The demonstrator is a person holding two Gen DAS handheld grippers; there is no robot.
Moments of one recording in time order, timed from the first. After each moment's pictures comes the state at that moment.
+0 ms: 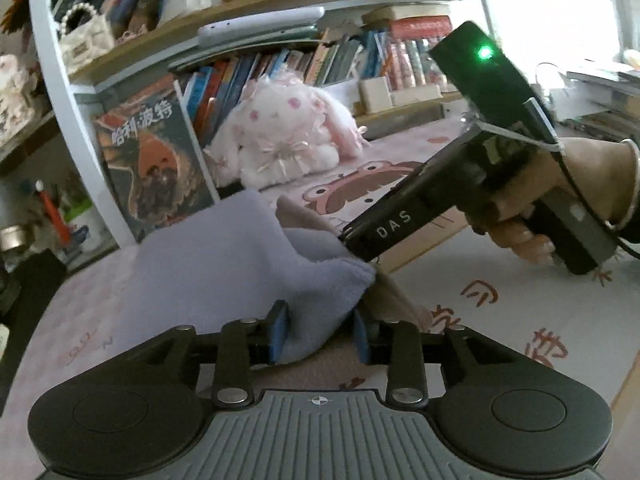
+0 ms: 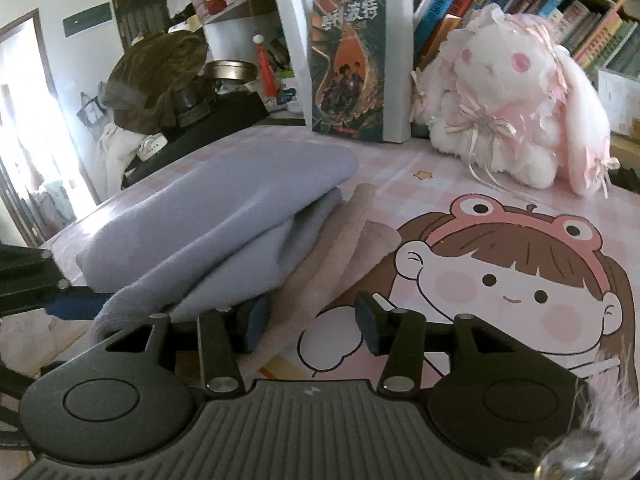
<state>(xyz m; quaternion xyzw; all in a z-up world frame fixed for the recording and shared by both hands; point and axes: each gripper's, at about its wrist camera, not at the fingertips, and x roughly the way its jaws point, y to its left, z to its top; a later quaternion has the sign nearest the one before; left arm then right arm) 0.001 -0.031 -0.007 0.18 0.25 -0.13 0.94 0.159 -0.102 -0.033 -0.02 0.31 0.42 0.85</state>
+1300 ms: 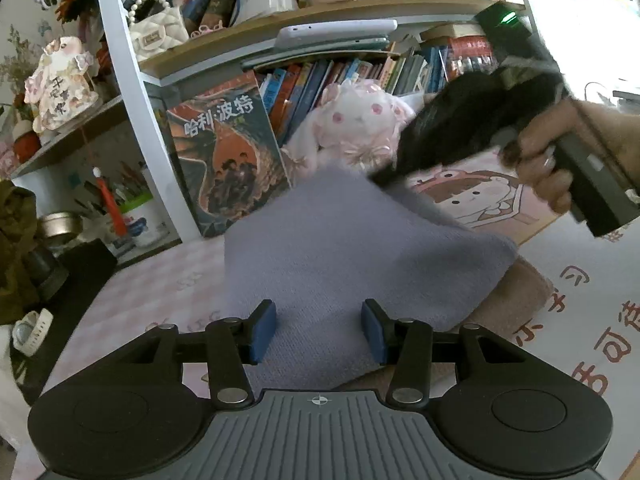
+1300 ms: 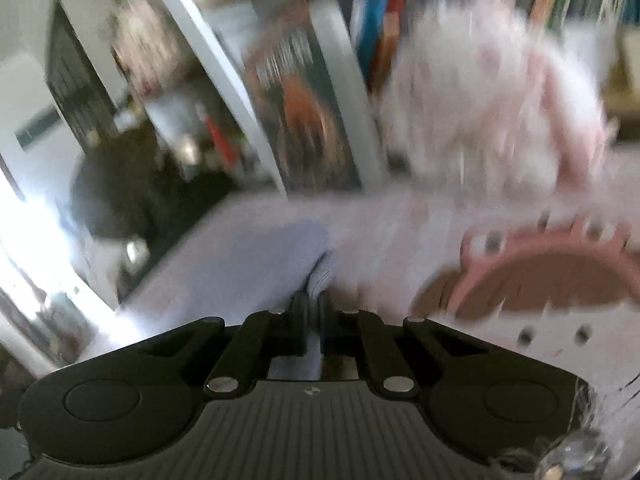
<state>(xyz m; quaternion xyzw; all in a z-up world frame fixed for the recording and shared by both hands) 0.007 0.043 -0.001 0.17 0.22 -0.07 0.96 0.201 -0.087 -0.005 0.15 0.30 0.38 0.86</state>
